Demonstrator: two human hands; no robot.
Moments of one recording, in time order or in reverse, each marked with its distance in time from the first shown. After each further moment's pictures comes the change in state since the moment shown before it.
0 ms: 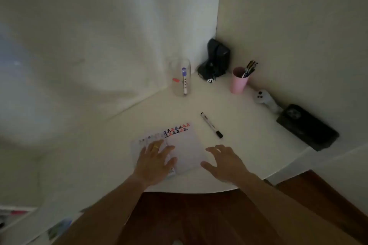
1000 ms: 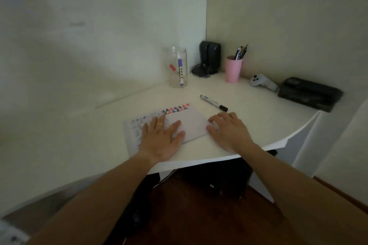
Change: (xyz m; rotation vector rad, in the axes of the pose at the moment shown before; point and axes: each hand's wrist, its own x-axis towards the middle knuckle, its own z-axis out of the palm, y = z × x) left_hand 0.028 -0.030 0.130 0.037 0.372 0.045; right_hand 0.052 0.034 0.124 -0.207 0.638 -0.054
